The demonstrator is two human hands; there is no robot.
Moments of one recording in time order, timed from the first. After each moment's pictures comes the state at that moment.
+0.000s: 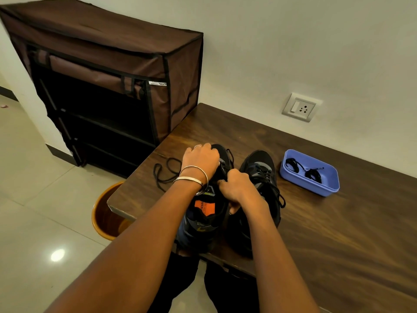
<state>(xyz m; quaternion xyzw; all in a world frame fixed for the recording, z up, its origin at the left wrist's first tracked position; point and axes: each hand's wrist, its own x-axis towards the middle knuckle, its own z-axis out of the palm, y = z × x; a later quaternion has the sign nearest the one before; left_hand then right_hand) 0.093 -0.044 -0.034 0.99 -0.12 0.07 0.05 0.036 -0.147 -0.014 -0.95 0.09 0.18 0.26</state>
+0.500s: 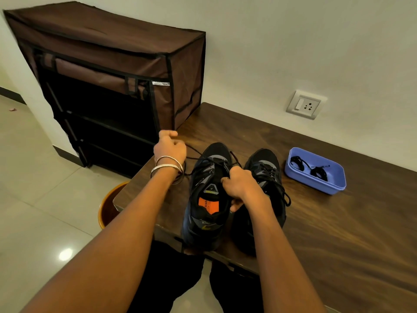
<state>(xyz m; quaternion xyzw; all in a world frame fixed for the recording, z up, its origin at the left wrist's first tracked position) 0.107 0.021 -0.046 0.80 0.21 0.12 0.55 0.039 -0.142 -0.009 -0.94 0.09 0.19 0.26</state>
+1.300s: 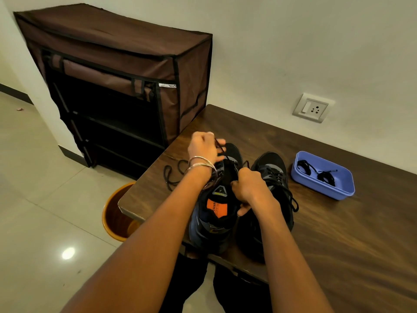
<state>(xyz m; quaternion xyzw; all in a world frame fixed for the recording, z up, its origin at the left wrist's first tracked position) 0.105 -0.036 -0.025 0.66 0.15 0.03 0.74 0.045 -0.144 -0.014 -0.96 0.09 0.16 0.22</state>
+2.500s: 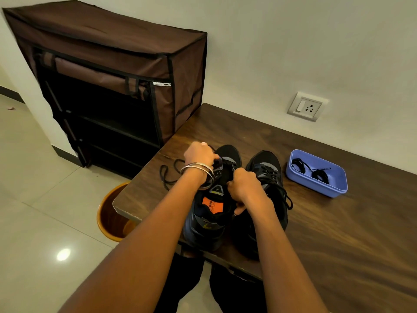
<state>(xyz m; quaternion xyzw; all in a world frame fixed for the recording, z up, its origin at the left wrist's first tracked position) 0.104 -0.037 -0.028 0.74 0.21 -0.05 0.64 0.043 -0.145 -0.016 -0.96 0.10 0.16 0.19</state>
